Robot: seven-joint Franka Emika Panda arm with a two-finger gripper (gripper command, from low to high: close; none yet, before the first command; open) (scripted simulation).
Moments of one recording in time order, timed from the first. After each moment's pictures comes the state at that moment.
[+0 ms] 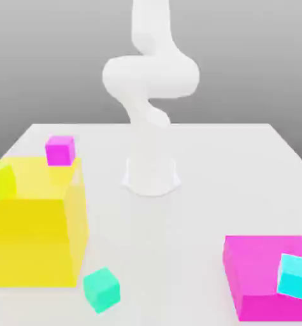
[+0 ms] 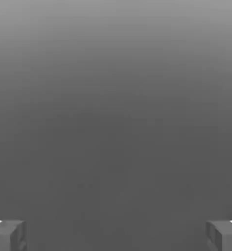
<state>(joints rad) 0.03 -0.71 -0.04 -2.33 0.01 2.34 0.71</state>
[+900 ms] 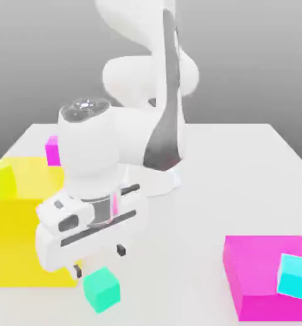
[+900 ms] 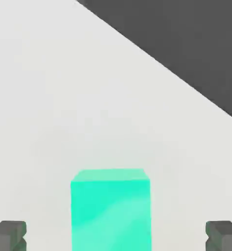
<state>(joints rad) 0.06 0.27 -0.24 -2.57 0.20 2.83 -0.24</state>
